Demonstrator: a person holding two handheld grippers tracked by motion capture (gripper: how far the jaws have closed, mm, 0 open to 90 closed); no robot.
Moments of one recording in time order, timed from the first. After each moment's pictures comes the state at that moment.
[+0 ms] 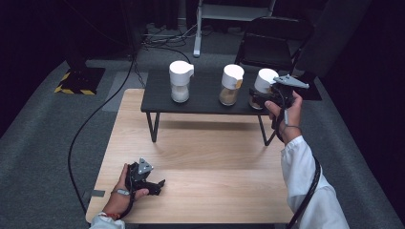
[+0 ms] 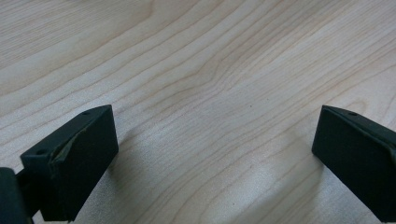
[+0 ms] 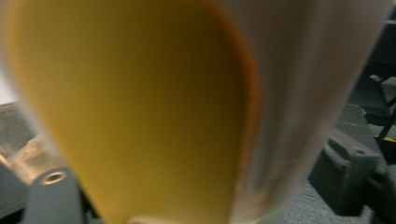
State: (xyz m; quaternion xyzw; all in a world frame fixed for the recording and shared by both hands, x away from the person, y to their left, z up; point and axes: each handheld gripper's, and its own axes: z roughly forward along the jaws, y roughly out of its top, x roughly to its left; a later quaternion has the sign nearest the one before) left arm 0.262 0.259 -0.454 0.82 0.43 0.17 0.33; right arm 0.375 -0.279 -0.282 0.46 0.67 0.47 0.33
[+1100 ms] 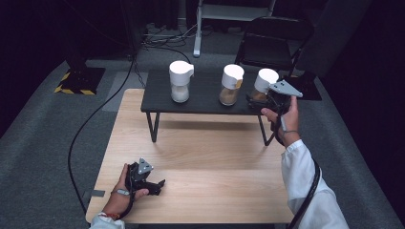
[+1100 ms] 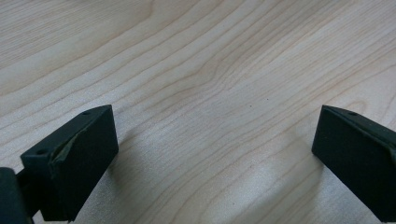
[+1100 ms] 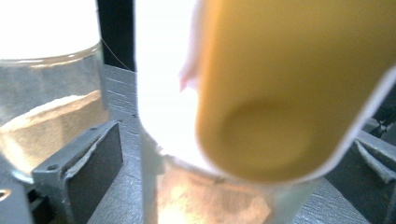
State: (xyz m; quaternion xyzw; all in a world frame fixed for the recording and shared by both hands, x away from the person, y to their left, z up) left arm 0.262 0.259 -0.454 0.82 0.43 0.17 0.33; right arm 0.362 -0.271 -0.309 0.40 0.68 0.47 0.39
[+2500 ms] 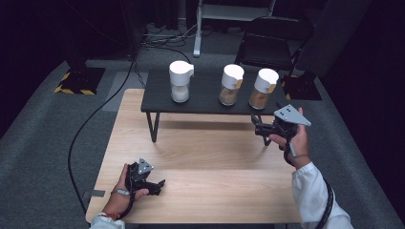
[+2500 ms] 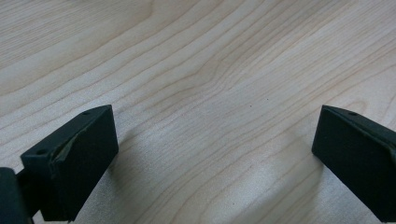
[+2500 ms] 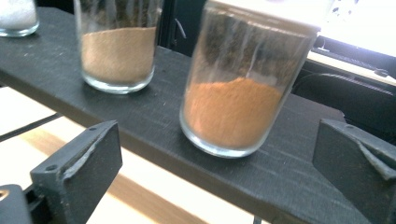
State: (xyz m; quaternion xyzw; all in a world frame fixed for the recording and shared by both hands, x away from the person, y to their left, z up) left arm 0.262 0.259 -0.454 0.82 0.43 0.17 0.33; right arm 0.305 -0.303 -0.351 0.34 0.70 0.48 0.41
